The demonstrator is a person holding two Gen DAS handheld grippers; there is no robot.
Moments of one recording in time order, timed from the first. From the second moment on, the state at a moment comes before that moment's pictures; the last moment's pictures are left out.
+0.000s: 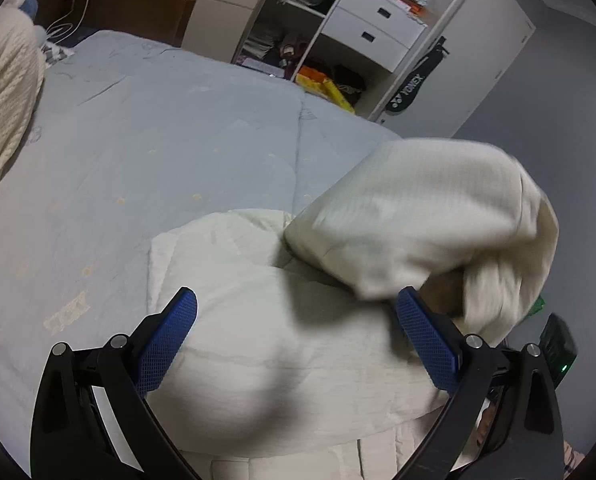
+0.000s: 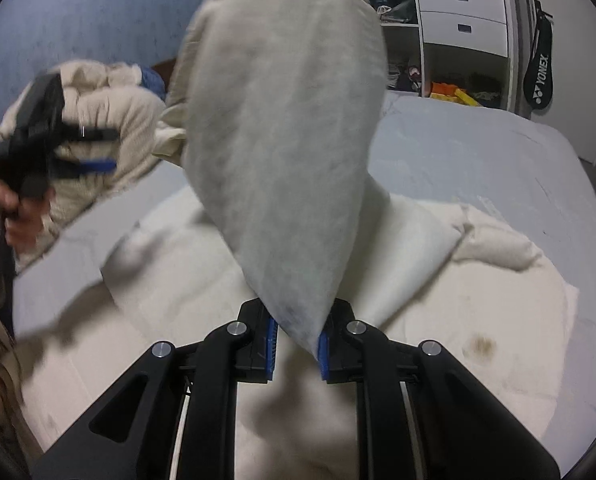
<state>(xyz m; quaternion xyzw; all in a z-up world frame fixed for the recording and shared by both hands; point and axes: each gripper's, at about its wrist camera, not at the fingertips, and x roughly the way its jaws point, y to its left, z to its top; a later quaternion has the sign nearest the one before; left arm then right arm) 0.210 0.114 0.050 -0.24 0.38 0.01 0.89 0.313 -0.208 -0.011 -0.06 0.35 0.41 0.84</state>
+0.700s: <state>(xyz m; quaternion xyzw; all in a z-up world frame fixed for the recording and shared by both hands) 0.270 0.032 0.039 -0.05 0.35 -0.07 0.93 0.301 -0.221 -0.018 -0.07 0.36 0.39 0.84</state>
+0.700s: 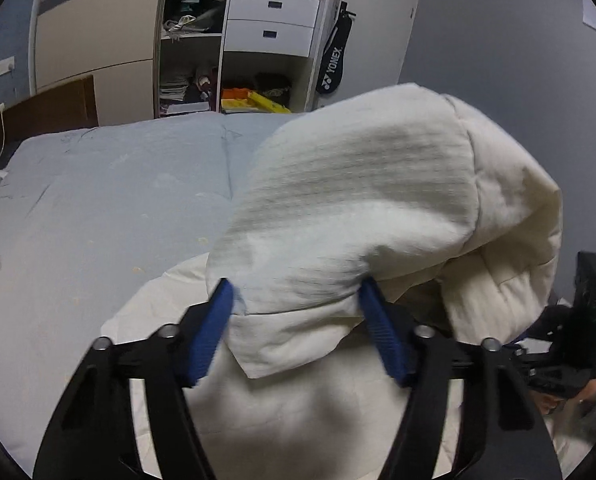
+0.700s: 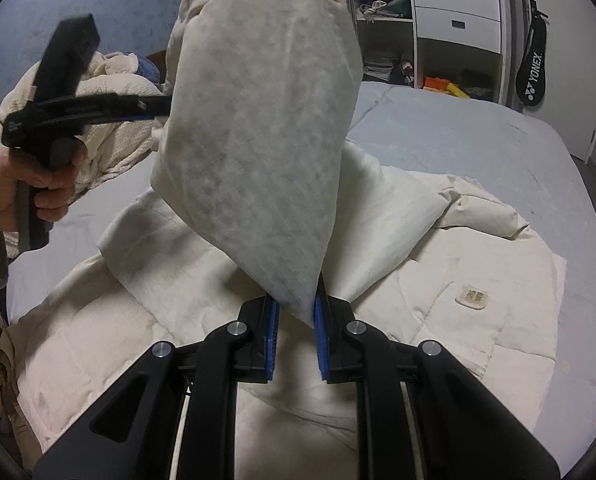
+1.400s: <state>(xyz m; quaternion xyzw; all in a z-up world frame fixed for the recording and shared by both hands) 0.219 0.031 -0.016 -0.01 0.43 -0.11 0.90 0.282 -0.249 -0.023 -0.04 0.33 0.27 0.90</state>
